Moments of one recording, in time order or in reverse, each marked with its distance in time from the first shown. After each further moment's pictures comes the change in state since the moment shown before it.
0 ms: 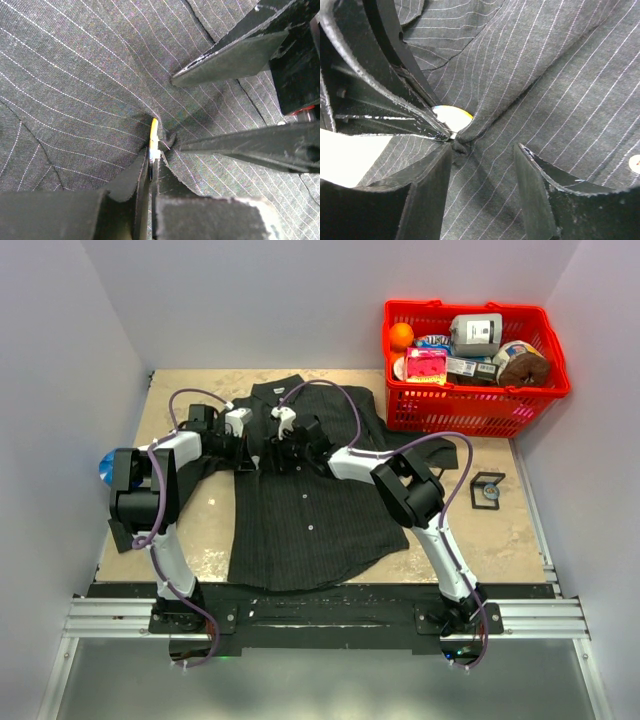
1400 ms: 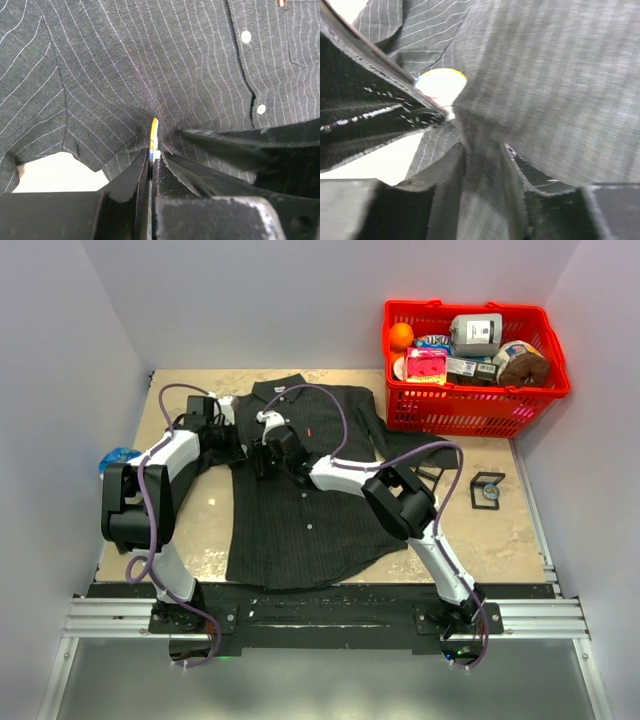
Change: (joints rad) left arm -0.039 -0.150 -0.006 -0.025 -0.336 -0.329; right arm 0.138 -0.006 0.074 -0.098 0.379 0.144
